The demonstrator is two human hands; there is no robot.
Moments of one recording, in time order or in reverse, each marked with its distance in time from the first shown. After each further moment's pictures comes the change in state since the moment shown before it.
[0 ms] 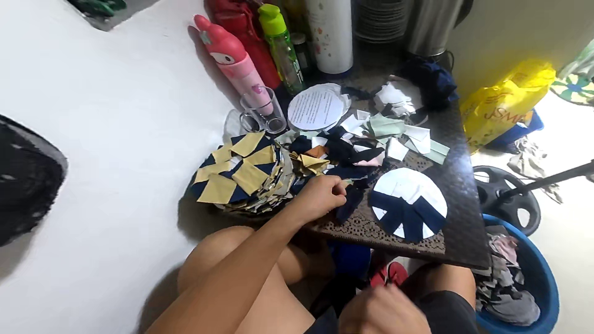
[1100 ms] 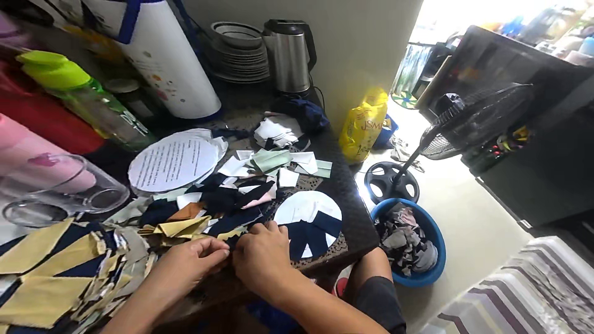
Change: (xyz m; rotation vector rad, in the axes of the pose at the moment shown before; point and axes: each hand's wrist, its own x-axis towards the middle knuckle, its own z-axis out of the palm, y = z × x) left_hand 0.004 -0.032 0.007 -0.090 0.128 -0.005; right_hand 0.086 0.118 0.049 -0.338 -0.133 0.685
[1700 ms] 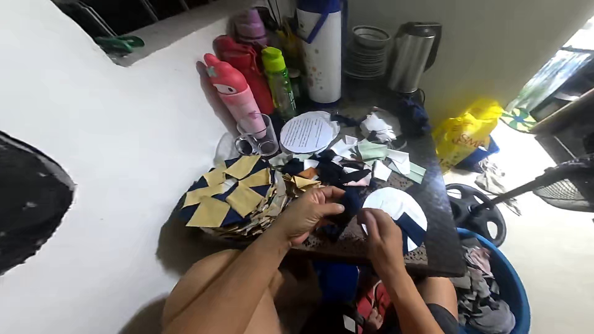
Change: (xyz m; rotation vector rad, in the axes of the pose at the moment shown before) left_hand -0.028 0.043 -0.017 -0.856 -0.259 0.124; right_hand -0.032 0.029 -0.020 0.352 0.342 -0.087
